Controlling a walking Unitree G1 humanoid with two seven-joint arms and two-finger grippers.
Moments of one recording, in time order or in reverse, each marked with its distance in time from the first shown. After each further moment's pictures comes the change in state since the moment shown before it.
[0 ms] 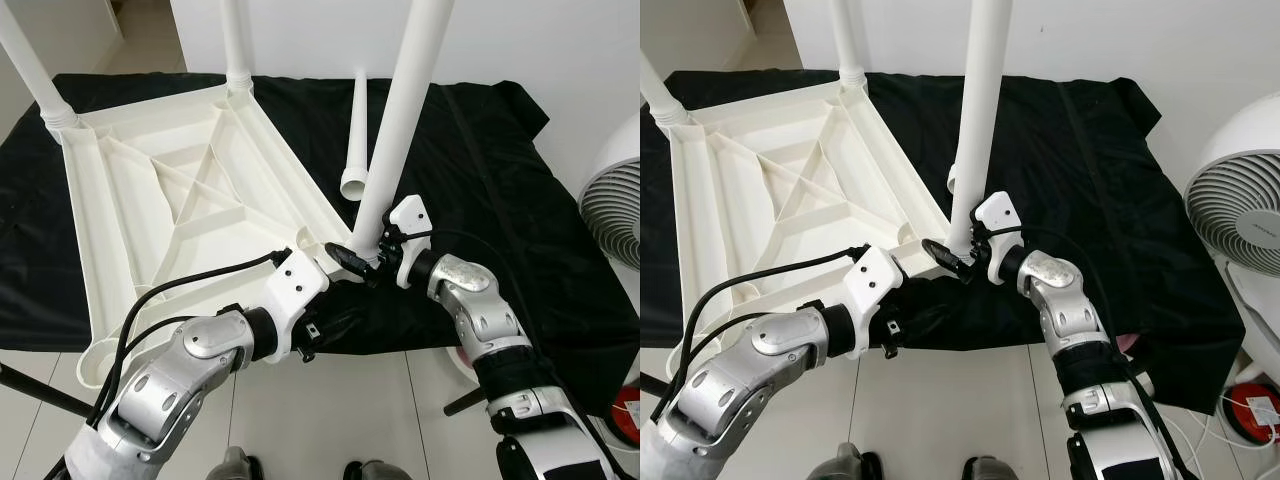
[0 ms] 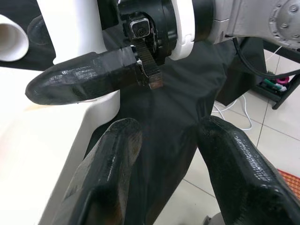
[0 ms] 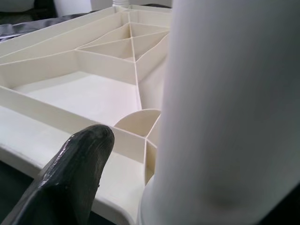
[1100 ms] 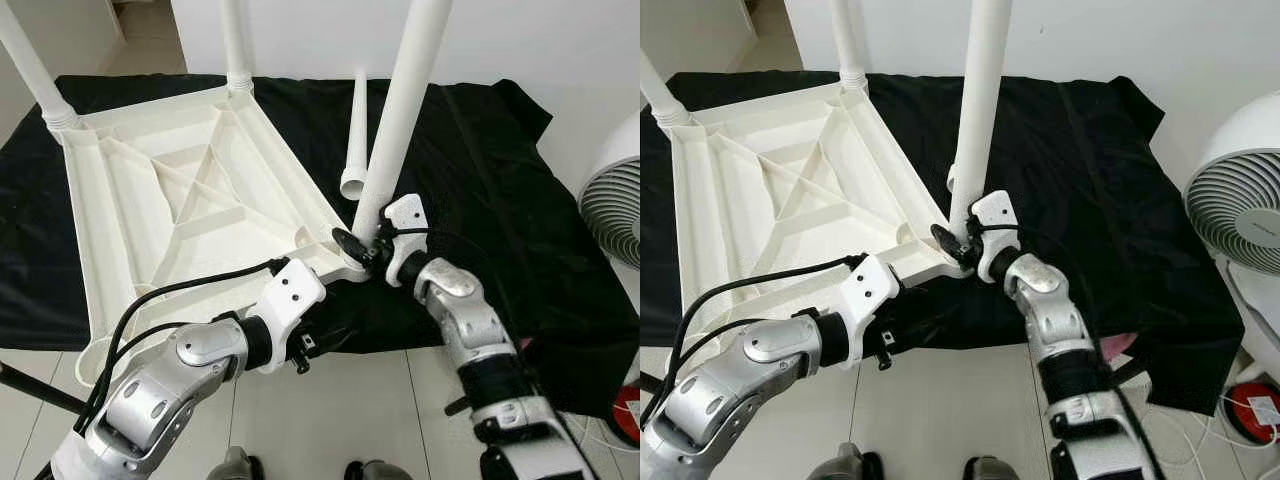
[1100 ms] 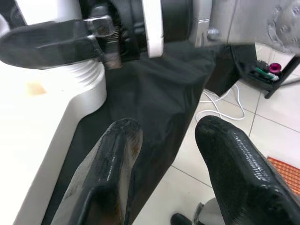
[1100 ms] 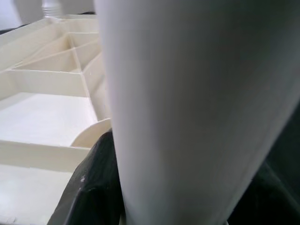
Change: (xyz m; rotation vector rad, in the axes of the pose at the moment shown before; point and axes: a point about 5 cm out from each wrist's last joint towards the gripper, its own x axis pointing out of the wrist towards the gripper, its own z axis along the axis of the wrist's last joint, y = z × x) left arm -0.004 -0.007 -0.003 0.000 0.034 -0.039; right arm 0.006 0.016 -0.002 0.078 0.000 -0.359
